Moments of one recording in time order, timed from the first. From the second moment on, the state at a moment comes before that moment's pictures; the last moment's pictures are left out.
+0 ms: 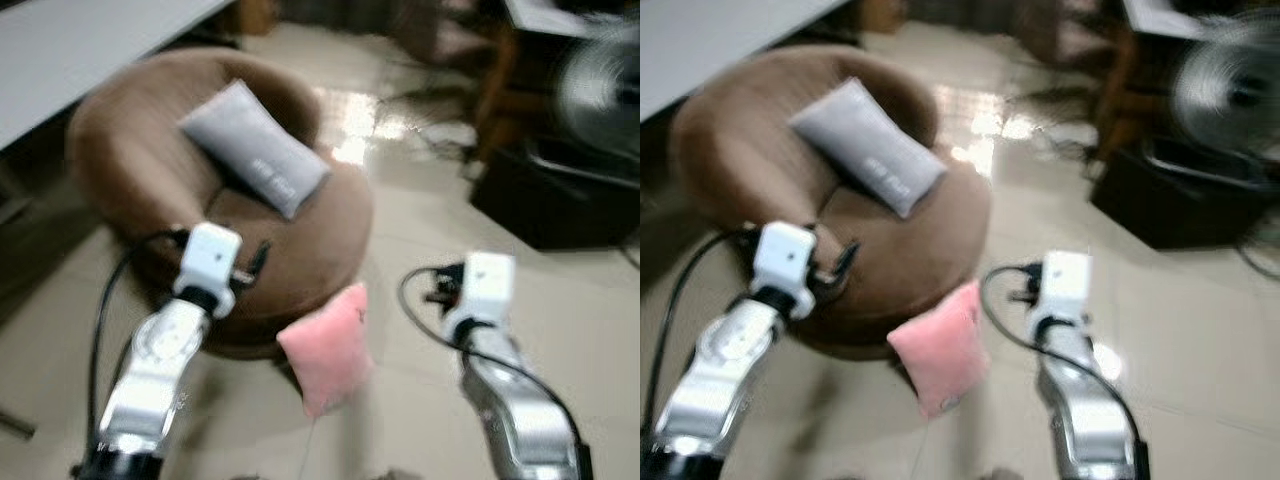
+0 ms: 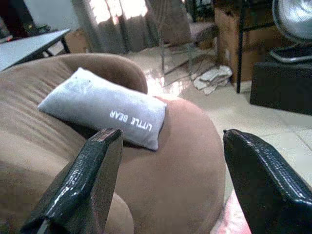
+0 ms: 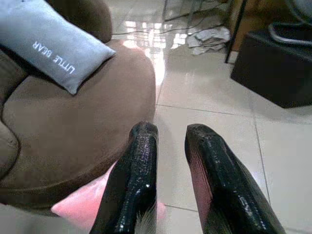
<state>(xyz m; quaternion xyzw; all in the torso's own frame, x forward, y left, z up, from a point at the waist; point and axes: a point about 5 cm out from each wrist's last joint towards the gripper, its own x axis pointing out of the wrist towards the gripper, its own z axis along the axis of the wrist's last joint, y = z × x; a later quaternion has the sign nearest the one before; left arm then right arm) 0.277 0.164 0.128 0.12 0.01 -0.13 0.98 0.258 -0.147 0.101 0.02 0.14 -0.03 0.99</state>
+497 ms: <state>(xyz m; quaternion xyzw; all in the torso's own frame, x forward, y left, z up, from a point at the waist) 0.278 0.156 0.130 0.10 -0.01 -0.14 0.98 0.254 -0.149 0.100 -0.02 0.14 -0.02 0.99</state>
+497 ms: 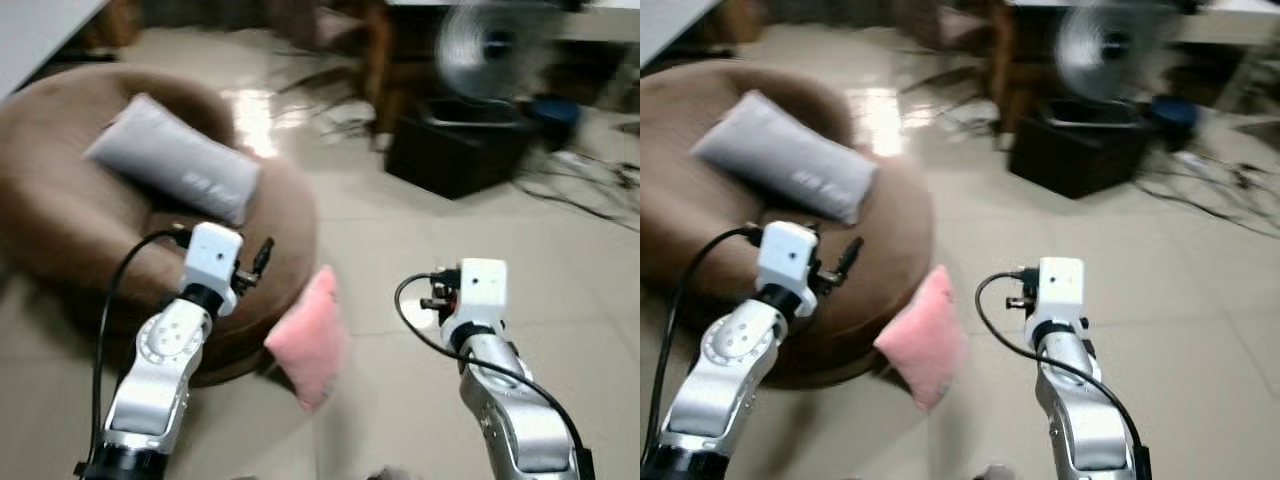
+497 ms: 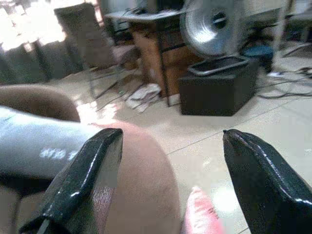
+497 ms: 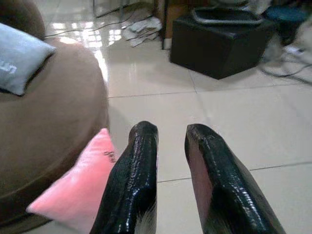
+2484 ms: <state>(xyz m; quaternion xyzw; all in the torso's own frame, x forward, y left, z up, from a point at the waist) 0.272 0.149 0.128 0.06 -0.05 -0.16 0.98 0.251 -0.147 0.094 -0.10 0.07 0.08 0.99</state>
